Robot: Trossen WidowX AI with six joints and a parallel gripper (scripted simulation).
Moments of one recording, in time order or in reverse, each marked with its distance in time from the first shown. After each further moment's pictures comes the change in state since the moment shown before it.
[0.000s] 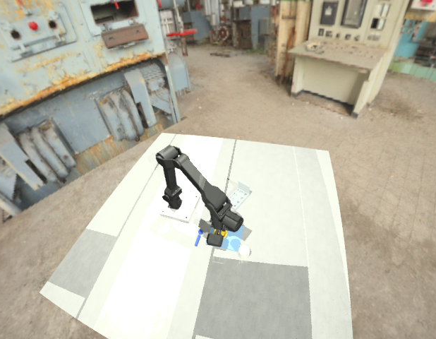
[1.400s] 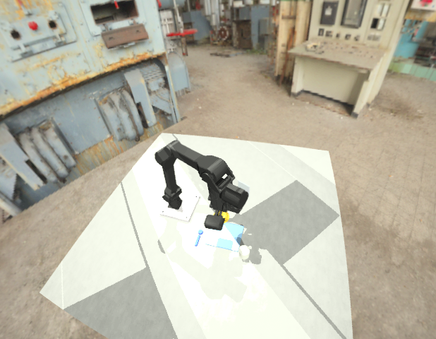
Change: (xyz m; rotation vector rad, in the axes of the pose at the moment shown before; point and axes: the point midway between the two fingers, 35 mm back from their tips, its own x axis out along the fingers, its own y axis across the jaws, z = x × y) arm -0.157 -0.007 0.015 0.003 -0.018 -0.008
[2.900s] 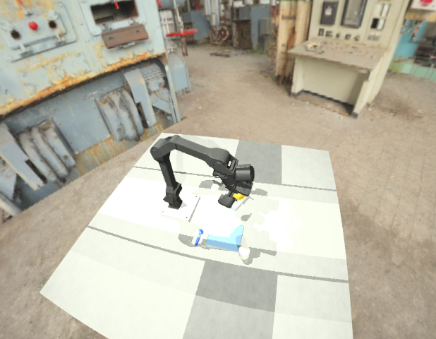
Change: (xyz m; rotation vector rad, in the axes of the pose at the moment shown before) arm 0.048 0.155 0.036 0.367 -0.177 0.312
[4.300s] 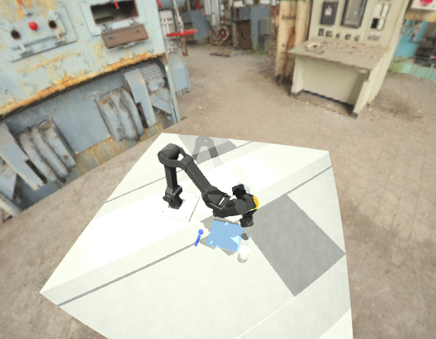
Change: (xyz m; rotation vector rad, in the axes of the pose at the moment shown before) arm 0.073 -0.011 0.047 -0.495 -0.447 0.618
